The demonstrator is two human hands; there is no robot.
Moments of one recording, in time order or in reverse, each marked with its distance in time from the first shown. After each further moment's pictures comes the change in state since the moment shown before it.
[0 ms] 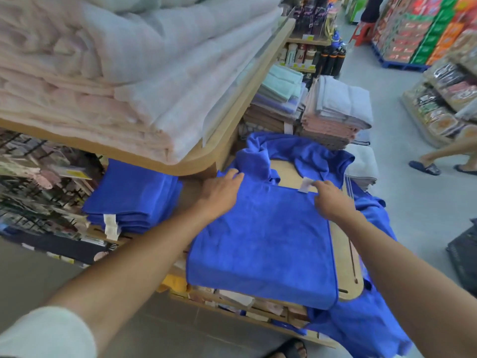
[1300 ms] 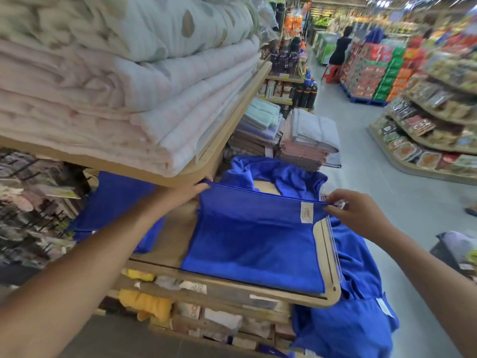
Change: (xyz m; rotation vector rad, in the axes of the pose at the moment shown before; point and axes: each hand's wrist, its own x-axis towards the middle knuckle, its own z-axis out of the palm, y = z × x) left_hand -0.009 -0.061 -0.078 -0.711 0.034 0.075; right_hand -0.089 0.038 -0.101 0.317 0.272 -0.154
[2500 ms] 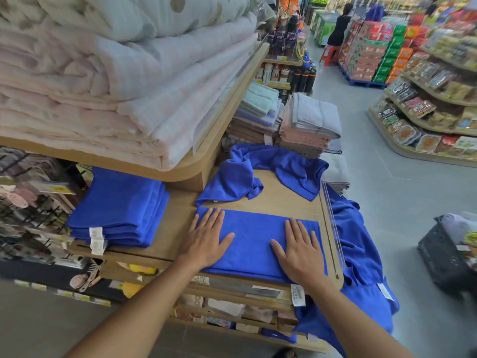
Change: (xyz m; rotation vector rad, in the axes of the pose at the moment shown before) left_hand -0.074 -0.043 0.167 0.518 -0.083 -0.156; right_hand -0.076 -0.002 0.190 -0.418 -0.162 0.109
